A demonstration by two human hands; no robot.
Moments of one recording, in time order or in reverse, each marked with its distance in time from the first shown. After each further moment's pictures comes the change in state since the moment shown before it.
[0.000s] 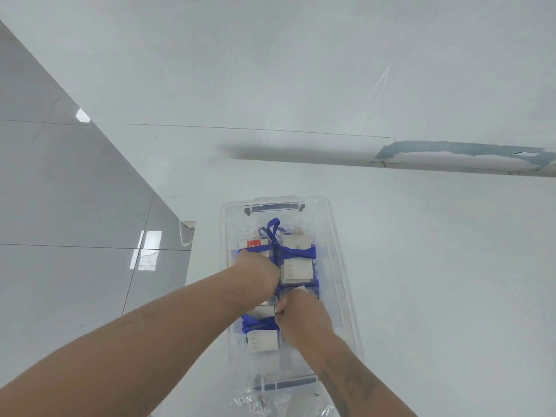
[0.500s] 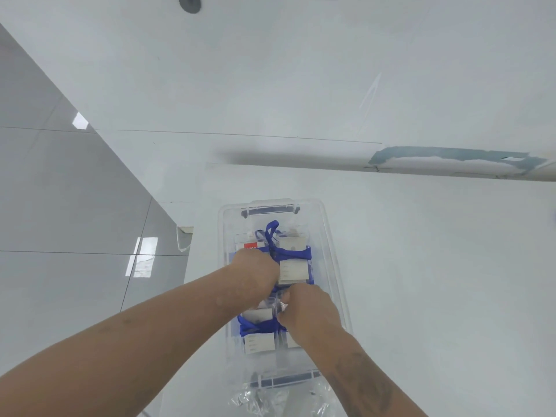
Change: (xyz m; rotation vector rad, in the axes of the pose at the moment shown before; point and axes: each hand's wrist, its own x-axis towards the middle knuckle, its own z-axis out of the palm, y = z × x) left_hand -0.024 -0.002 -0.012 -0.009 0.062 0.004; right_hand -0.030 0.001 -0.024 -0.021 0.138 -0.026
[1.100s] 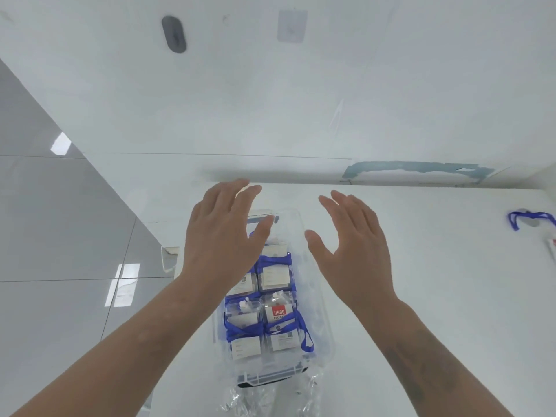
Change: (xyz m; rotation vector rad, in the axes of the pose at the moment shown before) left_hand -0.063 -0.016 -0.015 -0.557 1.286 -0.247; right_hand -0.042 0.048 -0.093 0.081 0.979 -0.342
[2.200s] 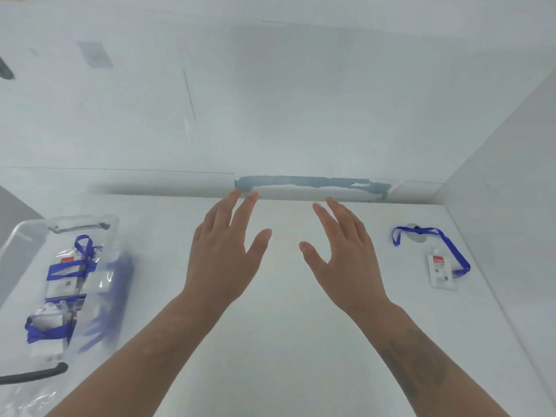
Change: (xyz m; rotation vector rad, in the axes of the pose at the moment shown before) left_hand 0.014 0.375 0.129 -0.039 -0.058 -0.106; right_hand 0.001 0.367 -0.156 0.090 -0.047 -0.087
